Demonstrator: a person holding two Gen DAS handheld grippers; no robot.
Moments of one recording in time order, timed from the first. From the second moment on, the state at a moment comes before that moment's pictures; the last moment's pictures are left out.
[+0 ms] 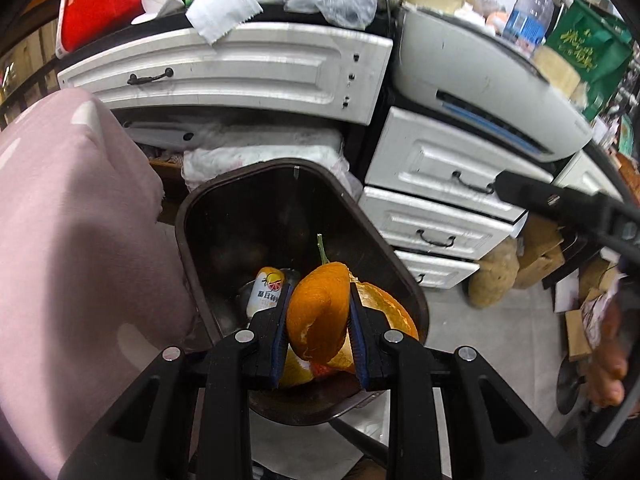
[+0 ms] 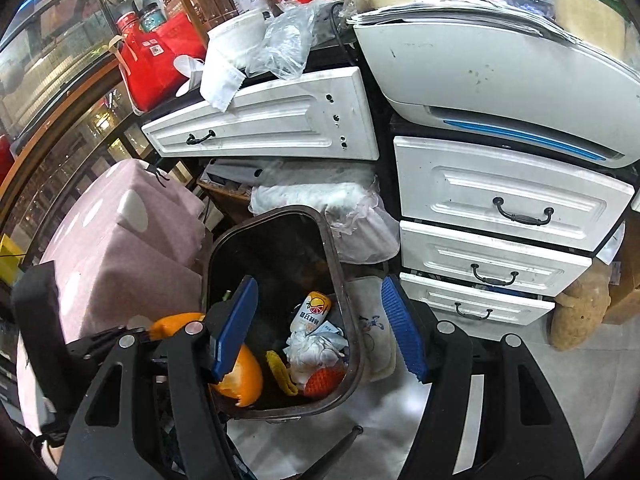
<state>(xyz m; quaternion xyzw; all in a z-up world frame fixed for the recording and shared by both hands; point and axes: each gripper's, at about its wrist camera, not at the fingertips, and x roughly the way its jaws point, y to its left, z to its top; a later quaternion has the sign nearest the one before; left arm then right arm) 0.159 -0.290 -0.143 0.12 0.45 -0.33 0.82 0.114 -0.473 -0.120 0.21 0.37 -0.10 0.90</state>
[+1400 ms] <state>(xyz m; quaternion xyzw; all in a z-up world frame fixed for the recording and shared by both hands) 0.003 -0.052 0.015 0.05 0.11 -0.07 0.99 0.023 -0.229 -0.009 0.01 0.13 -0.01 0.99</state>
